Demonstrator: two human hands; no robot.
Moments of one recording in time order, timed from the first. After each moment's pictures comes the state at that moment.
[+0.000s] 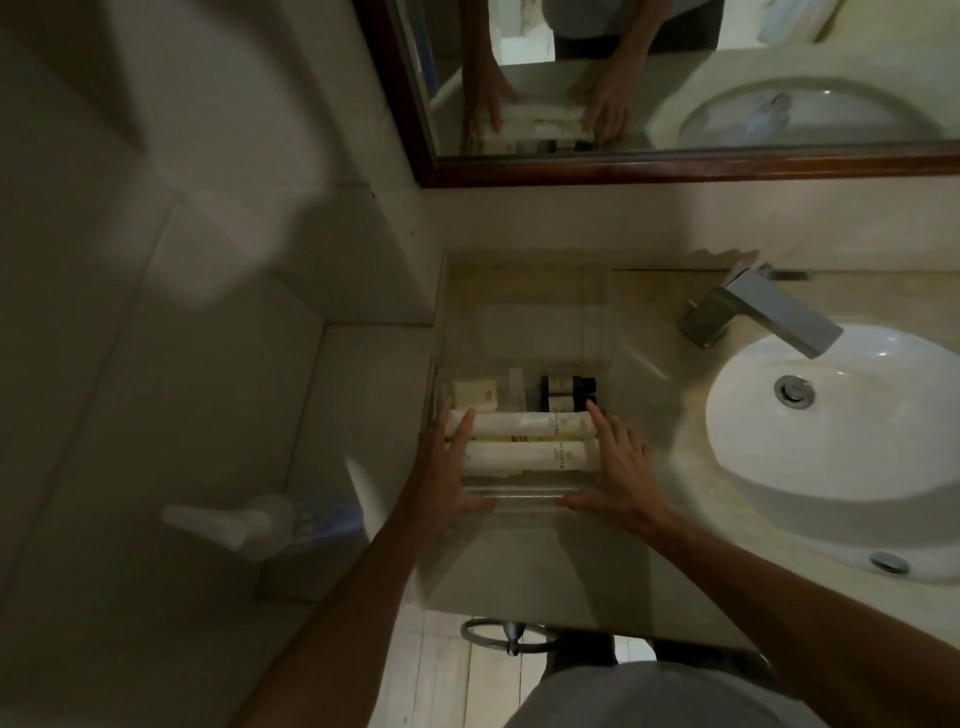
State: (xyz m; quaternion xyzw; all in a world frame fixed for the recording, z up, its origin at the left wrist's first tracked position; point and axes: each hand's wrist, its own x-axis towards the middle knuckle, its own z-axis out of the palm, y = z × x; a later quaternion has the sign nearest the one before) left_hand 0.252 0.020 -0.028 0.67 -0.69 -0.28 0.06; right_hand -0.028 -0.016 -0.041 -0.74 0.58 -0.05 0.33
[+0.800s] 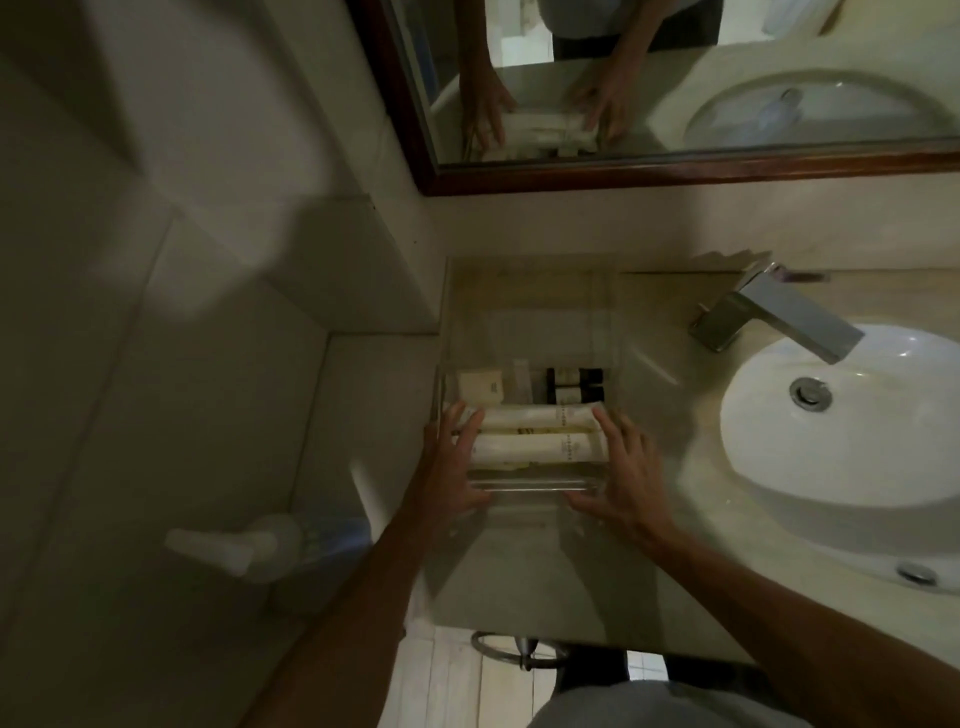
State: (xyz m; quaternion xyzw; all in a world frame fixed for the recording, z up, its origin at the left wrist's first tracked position) left_hand 0.260 -0.006 -0.031 0.66 -0.71 -0.23 0.06; right_hand -0.015 -0.016 -0.041 -0.71 0.61 -0.11 0.32
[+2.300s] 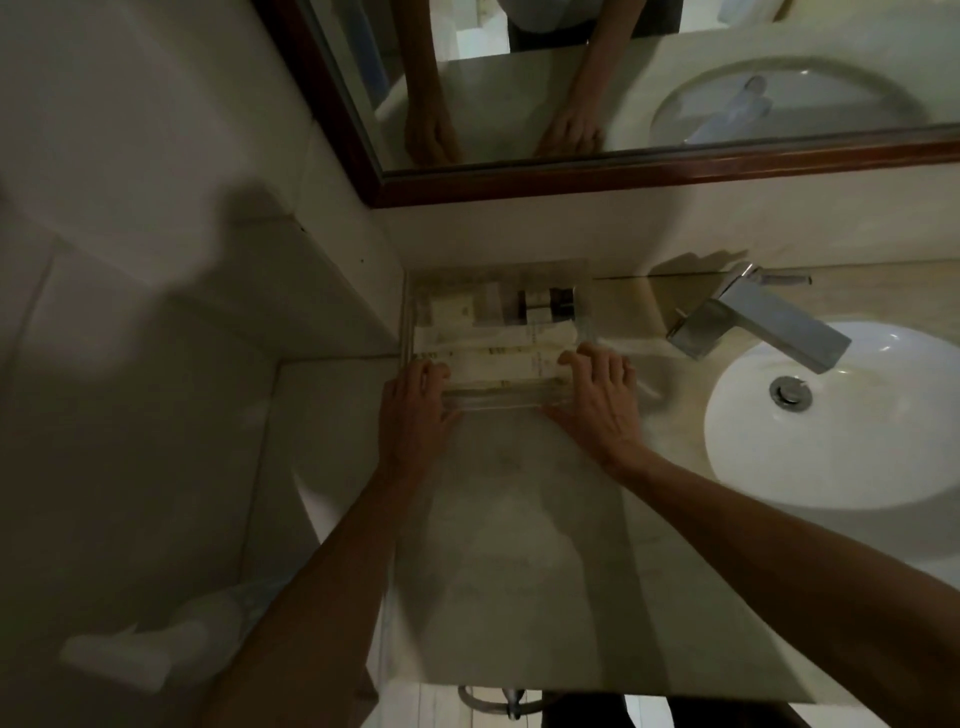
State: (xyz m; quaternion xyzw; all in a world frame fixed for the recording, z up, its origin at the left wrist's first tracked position) left_hand 0.254 -0.109 -0.027 0.68 -0.72 -0.04 0.10; right_hand 0.002 -0.131 -0.040 -0.77 0.61 -0.14 0.10
